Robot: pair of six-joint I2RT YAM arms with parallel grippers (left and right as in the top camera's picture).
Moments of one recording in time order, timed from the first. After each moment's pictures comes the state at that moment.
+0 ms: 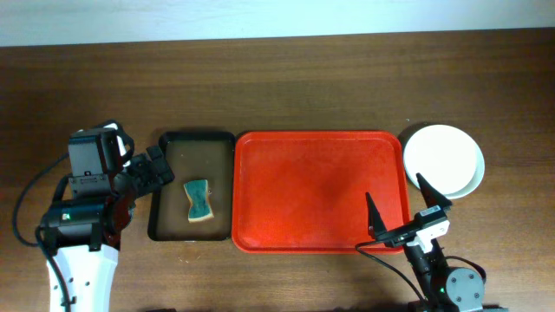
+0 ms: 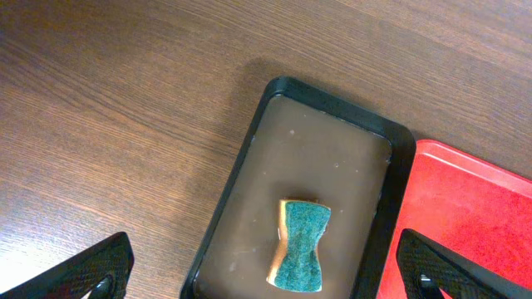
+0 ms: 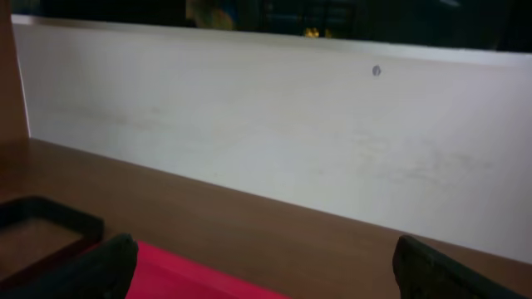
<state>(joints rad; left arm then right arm) 0.07 1.10 1.11 -0.91 -0.07 -0.30 0.13 0.01 0.02 0.16 -0.20 -0.08</state>
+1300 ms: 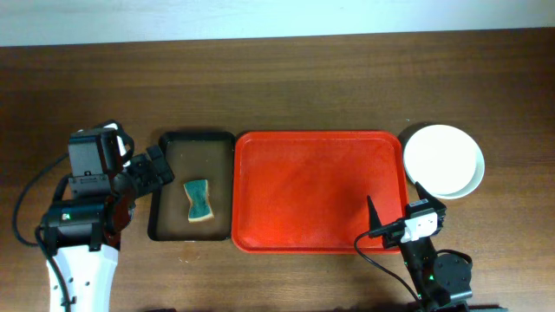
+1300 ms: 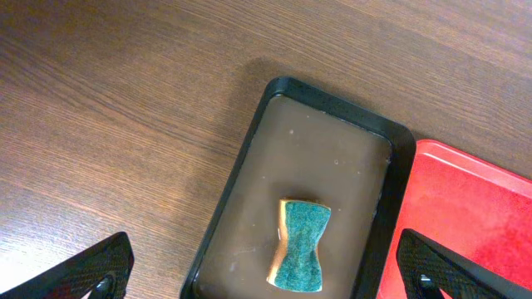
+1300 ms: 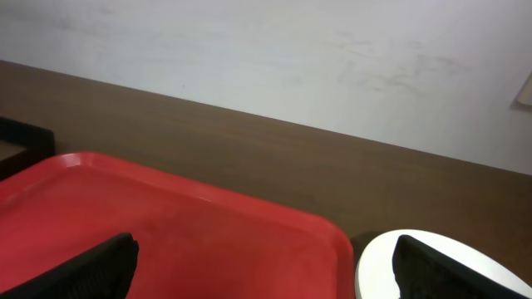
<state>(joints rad) 0.07 1.10 1.11 -0.91 -0.07 -0.30 0.16 0.01 0.01 -0.07 -0.05 -0.13</state>
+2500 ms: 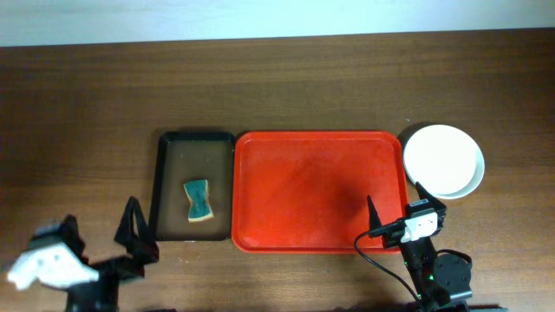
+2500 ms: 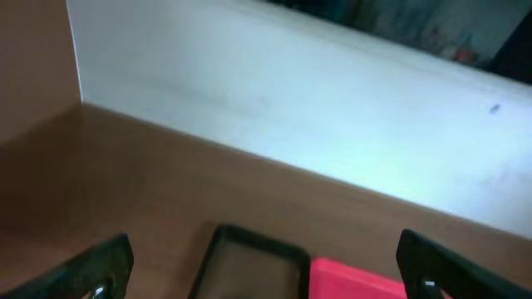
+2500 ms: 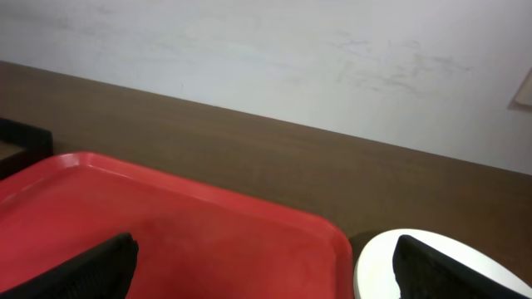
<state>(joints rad) 0.05 0.32 1.00 -0.80 -0.06 -0.30 0.16 0.01 0.01 -0.07 -0.04 -0.13</state>
